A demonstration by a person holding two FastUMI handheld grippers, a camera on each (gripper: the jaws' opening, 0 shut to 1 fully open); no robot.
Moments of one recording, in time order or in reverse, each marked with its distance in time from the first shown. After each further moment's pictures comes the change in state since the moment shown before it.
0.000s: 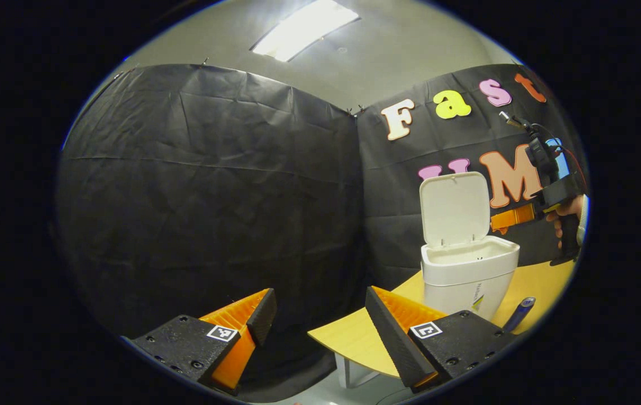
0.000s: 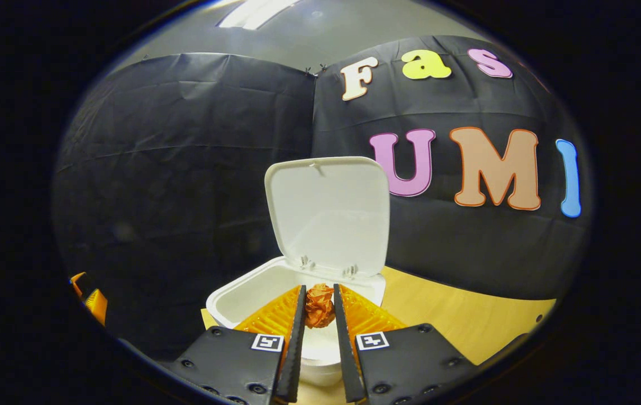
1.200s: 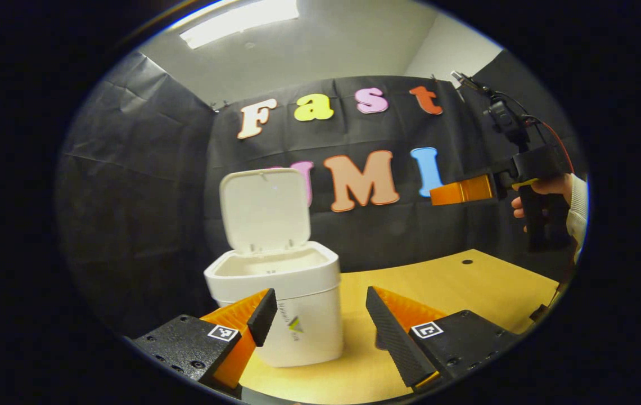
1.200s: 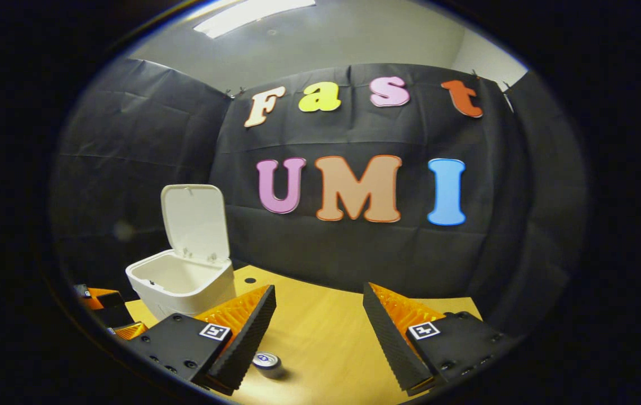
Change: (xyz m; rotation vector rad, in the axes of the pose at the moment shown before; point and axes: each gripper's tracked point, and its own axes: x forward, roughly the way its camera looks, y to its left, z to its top) left arm -0.048 -0.311 -0.003 -0.053 -0.037 -0.898; right arm -0.233 -0.184 -0.048 0.119 -0.117 -0.612
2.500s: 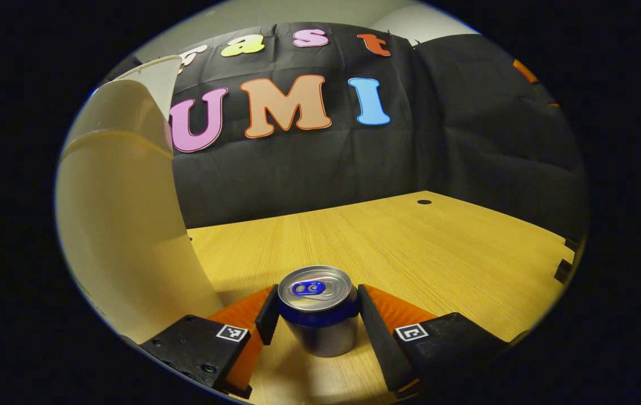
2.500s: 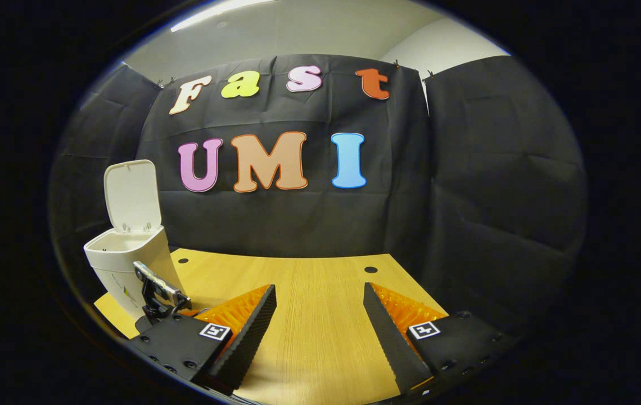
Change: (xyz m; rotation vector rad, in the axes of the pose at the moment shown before) left arm 0.132 -0.112 -0.181 0.010 0.235 -0.259; right arm -0.103 -0.050 -0.096 0.110 0.103 -0.360
